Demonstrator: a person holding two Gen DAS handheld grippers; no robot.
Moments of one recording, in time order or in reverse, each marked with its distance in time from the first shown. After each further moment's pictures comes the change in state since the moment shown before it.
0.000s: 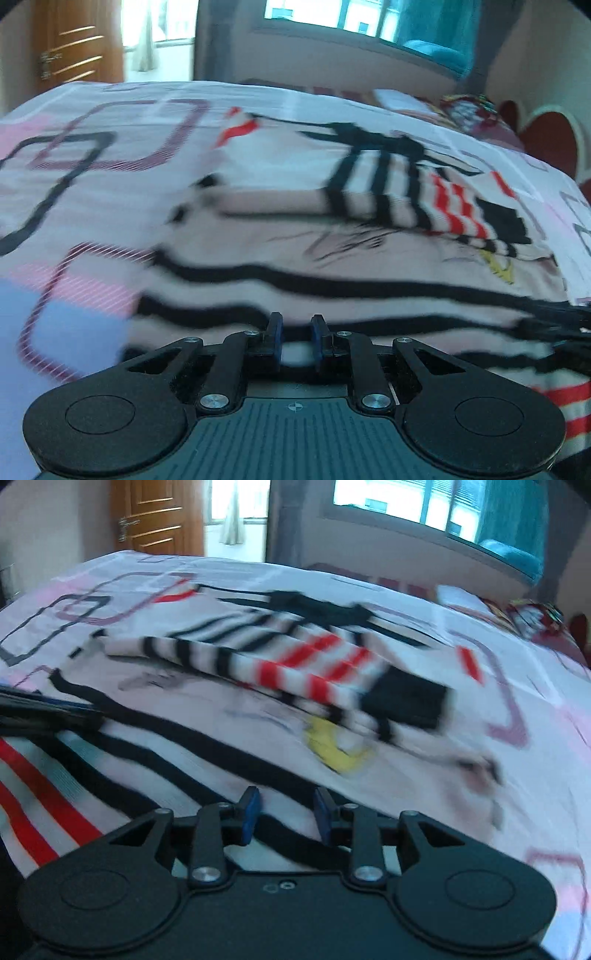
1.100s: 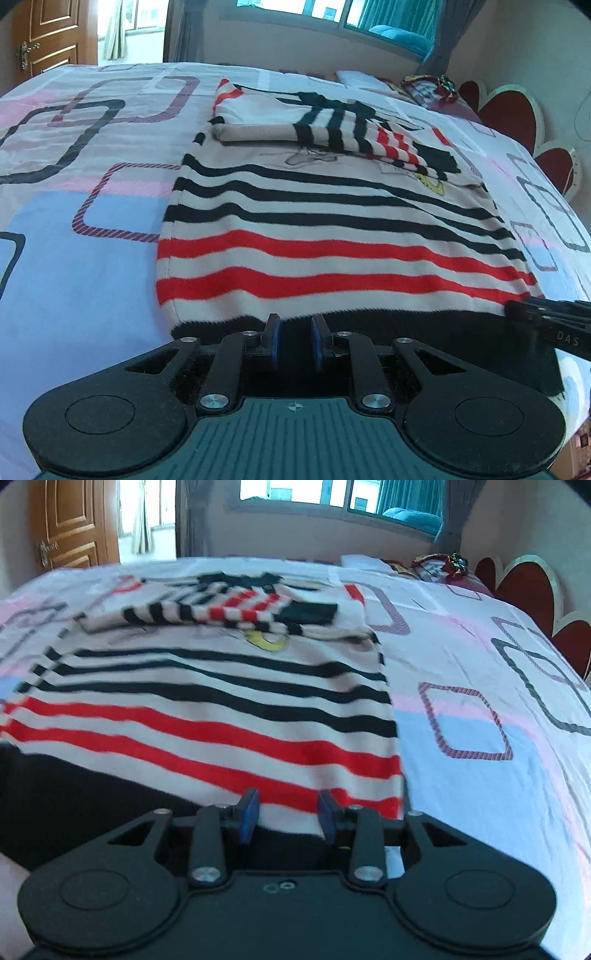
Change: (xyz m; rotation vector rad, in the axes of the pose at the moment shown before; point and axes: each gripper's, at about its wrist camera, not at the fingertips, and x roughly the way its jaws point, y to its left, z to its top) left arm -0.083 0.021 -0.076 0.060 0.068 -0.143; right arm -0.099 0.042 -0.094 0.217 0.004 -0.188
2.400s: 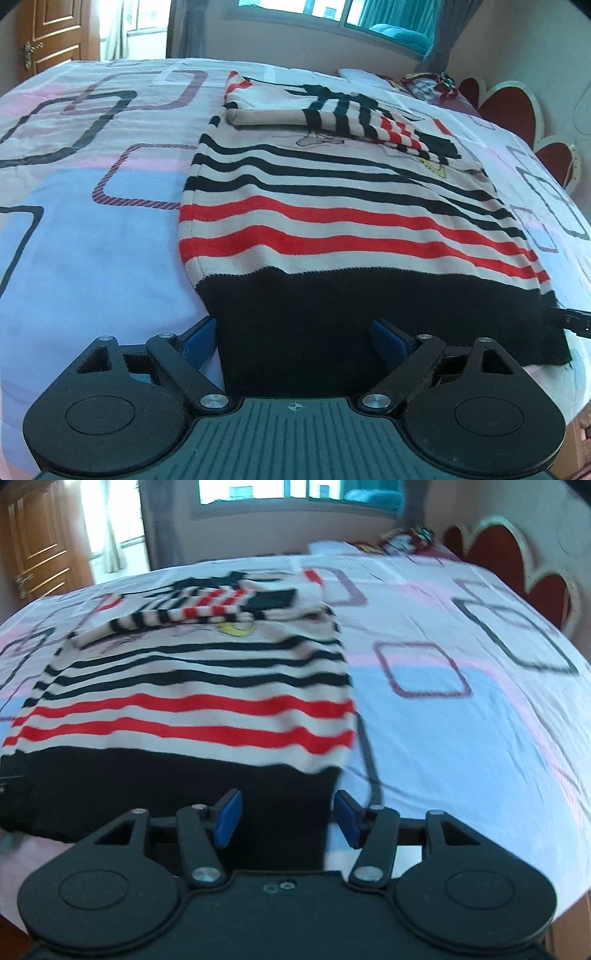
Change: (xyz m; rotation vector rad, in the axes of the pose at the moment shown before) left arm -0.011 0.015 -0.029 0.004 -0.004 0.003; right arm -0.036 -0.032 -0.033 0.156 0.034 -0.038
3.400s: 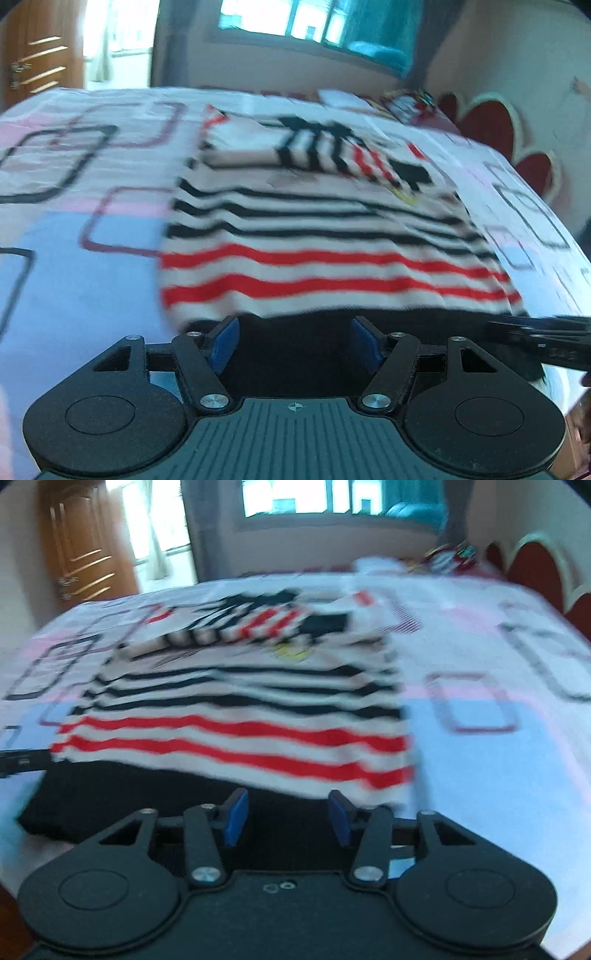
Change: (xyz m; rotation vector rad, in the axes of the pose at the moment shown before) left arm -0.012 -0.014 0.017 0.042 -0.059 -0.053; right arm -0.001 0.029 0.011 -0.077 -0.028 0.187
